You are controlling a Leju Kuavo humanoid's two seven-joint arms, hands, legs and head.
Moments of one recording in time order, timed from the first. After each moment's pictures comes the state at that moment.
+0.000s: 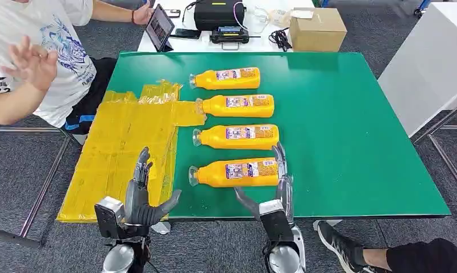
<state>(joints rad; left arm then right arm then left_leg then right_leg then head) 0.01 -0.29 -0.10 -1.33 -0.14 0.14 -0.53 0.05 0.23 0.31 -1.44 0.35 -0.39 -0.63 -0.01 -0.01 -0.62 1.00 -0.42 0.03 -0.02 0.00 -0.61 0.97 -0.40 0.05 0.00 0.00</state>
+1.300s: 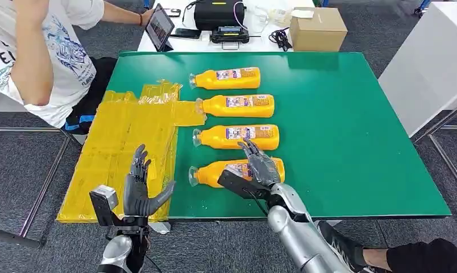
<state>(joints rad) -0.08 -0.28 -0.04 -1.20 -0.02 0.09 -0.52 -0.35 0.07 0.45 -1.01 0.79 -0.13 -0.19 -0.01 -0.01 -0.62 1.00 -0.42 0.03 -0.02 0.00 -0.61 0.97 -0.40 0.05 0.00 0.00</state>
